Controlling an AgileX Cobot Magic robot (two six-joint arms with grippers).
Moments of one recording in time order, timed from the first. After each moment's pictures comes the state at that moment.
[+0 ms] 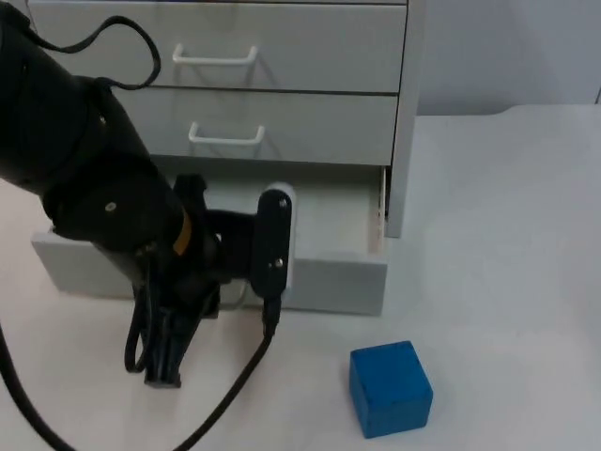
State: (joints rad) right arm 0.06 0.85 -0.66 -0.01 0.79 0.01; left arm -0.58 1.95 -0.84 0.53 0.26 0.53
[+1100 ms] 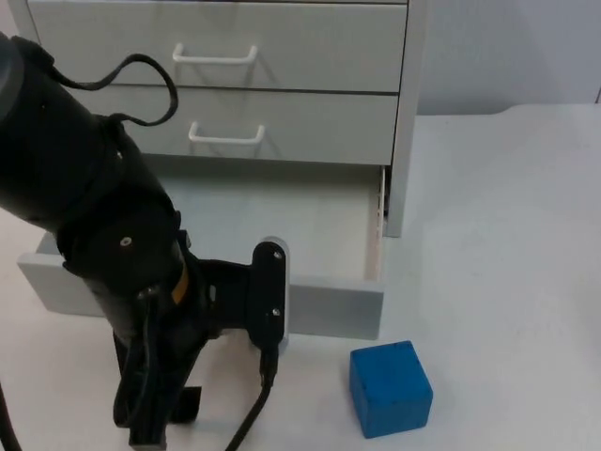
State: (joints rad) right arm 0.06 0.85 -0.66 -0.01 0.79 0.01; left arm -0.62 1.94 -0.80 0.41 0.38 0.51
